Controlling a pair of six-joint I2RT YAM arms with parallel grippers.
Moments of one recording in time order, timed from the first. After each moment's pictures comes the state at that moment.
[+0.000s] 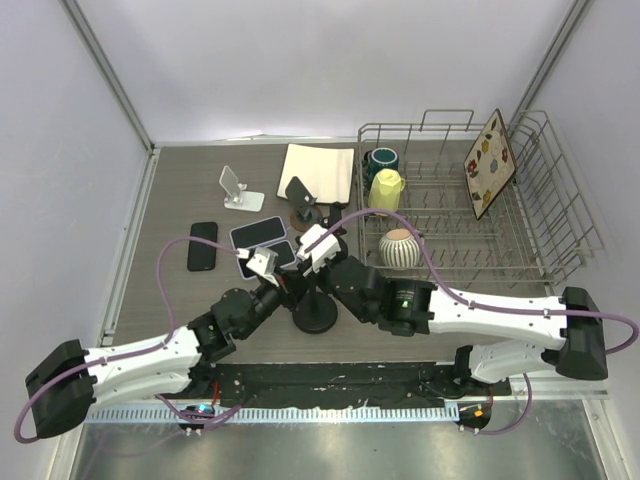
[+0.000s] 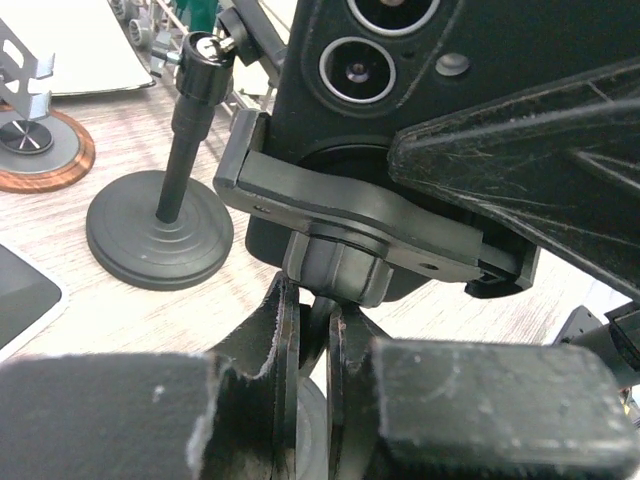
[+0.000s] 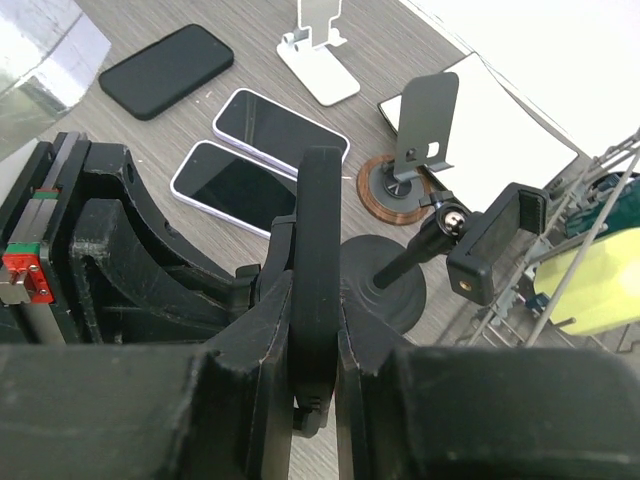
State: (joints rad) left arm -1.01 0.87 0.24 0.61 -0.30 -0.42; right arm 1.30 1.24 0.97 -0.03 0.61 -0.06
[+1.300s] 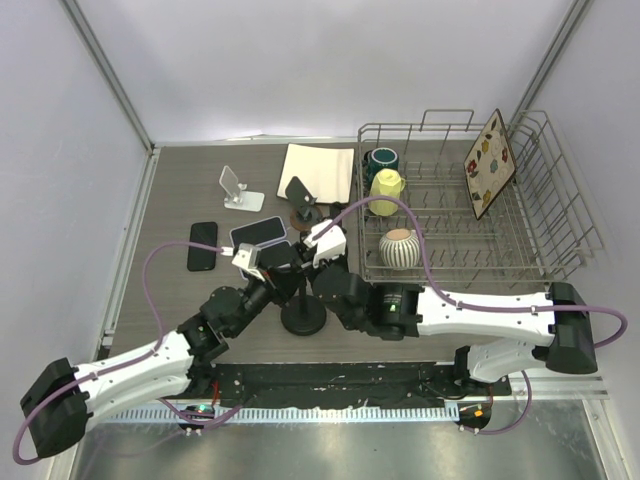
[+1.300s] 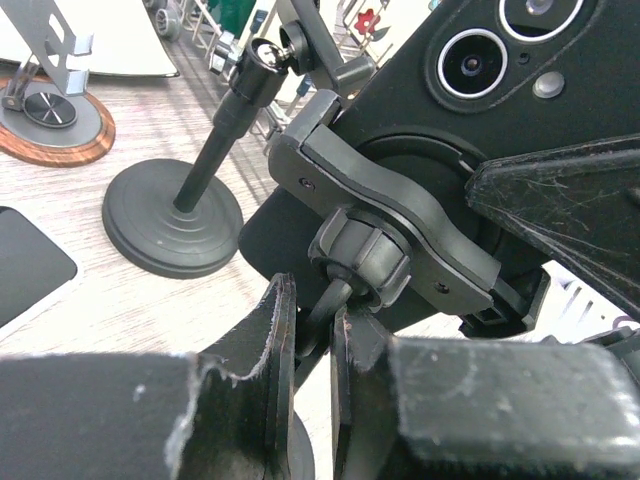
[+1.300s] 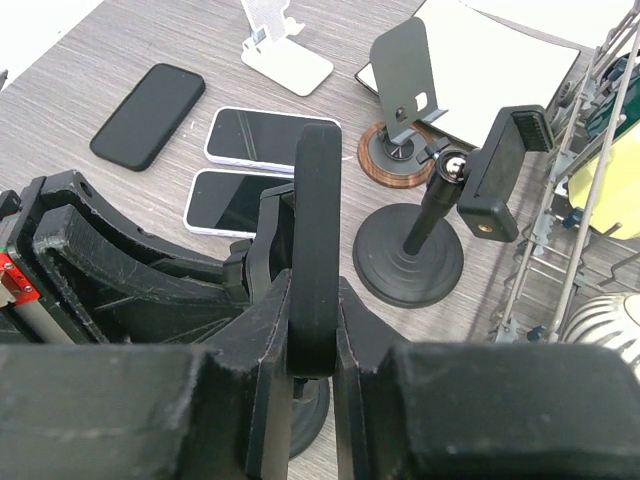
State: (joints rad) left arm -0.91 0.75 0.21 0.52 -0.26 -0.55; right arm 1.35 1.32 1.06 -0.14 0.87 0.29
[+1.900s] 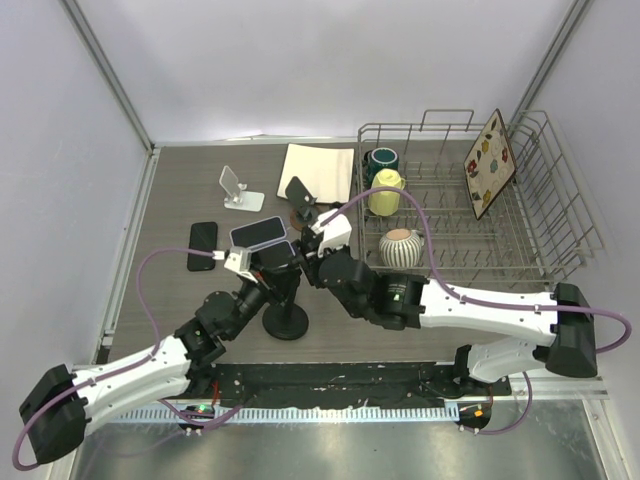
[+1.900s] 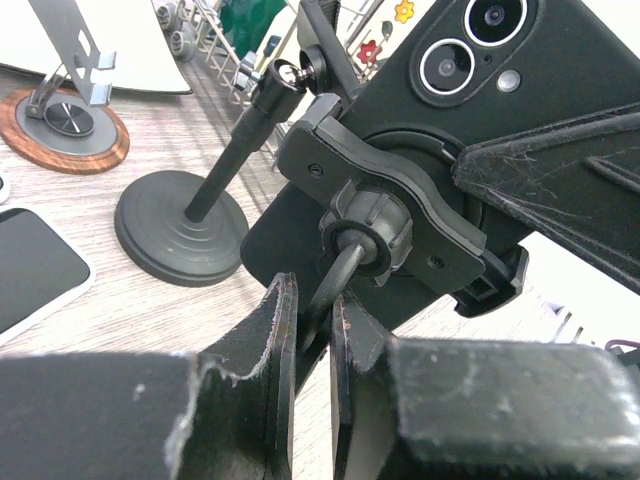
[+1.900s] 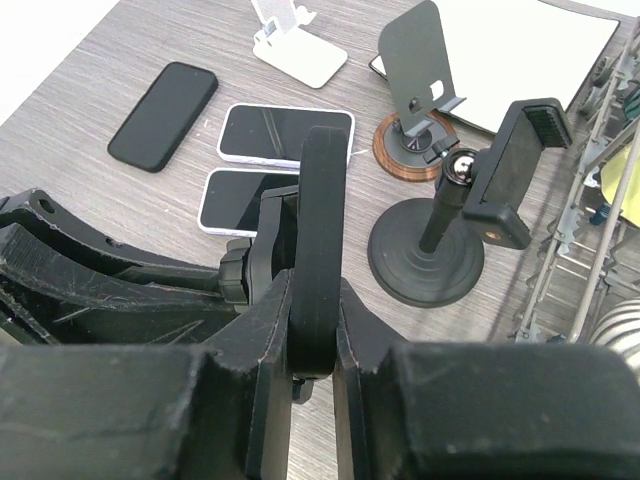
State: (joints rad) left arm -0.89 0.70 0.16 0.56 -0.28 -0.57; right arm 1.27 1.31 1.07 -0.15 0.77 0.35
